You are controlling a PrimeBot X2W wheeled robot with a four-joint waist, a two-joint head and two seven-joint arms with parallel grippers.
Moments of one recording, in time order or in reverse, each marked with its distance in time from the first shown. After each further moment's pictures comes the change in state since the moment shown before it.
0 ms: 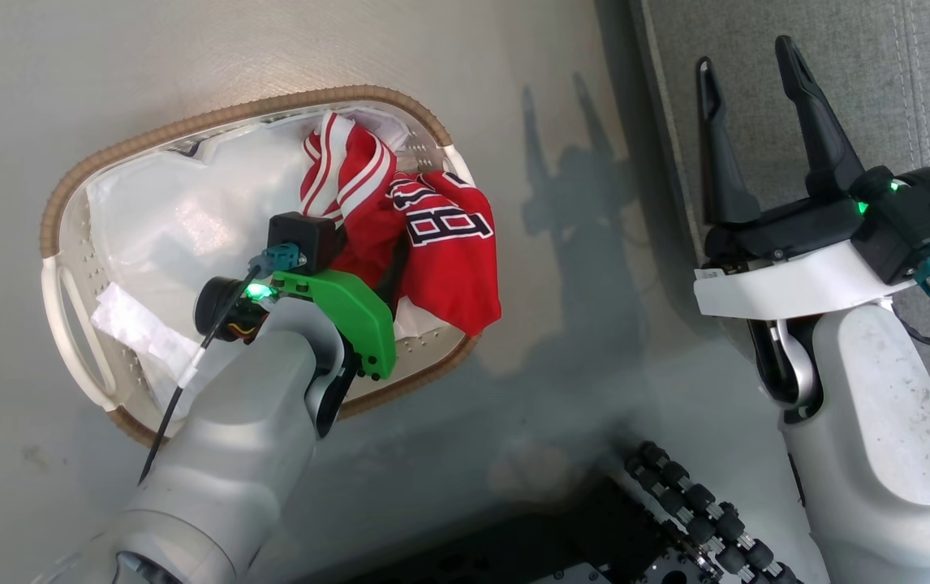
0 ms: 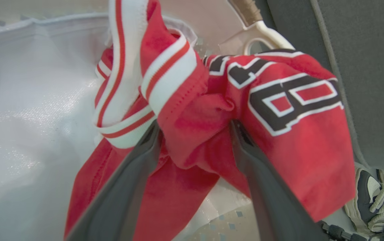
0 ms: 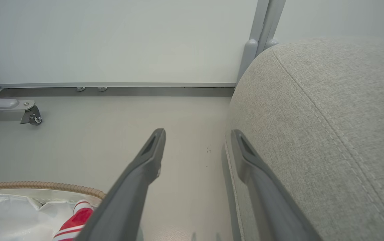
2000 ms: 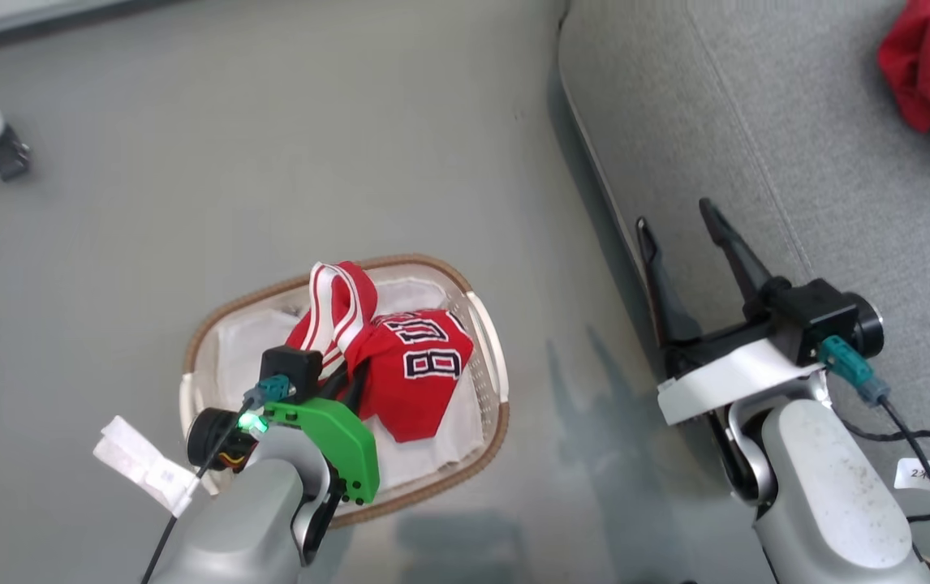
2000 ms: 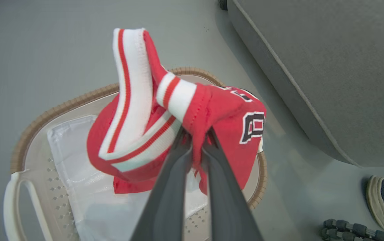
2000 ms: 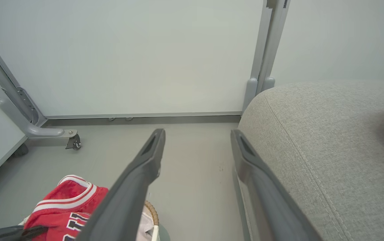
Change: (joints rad) left arm 0.281 0.063 0.105 -0.123 0.114 0.036 0.002; right arm 0.143 0.001 0.064 0.177 -0.001 0.000 0.000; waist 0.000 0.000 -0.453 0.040
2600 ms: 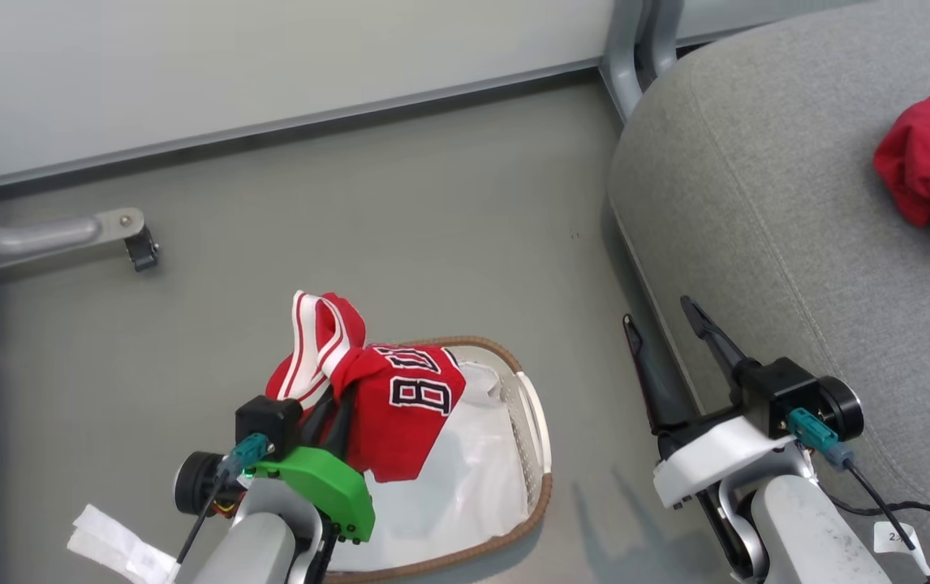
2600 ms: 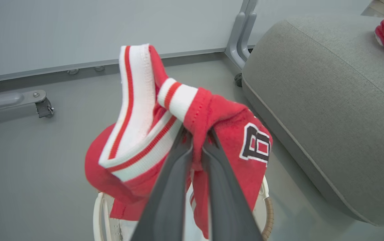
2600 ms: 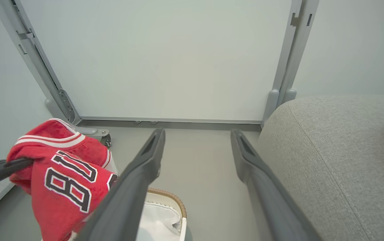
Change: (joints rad) left arm 0.253 -0.008 0.342 -0.294 0.295 0.013 0.000; right arm 0.130 0.001 0.028 0.054 -0.026 0.000 0.000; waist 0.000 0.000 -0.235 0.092
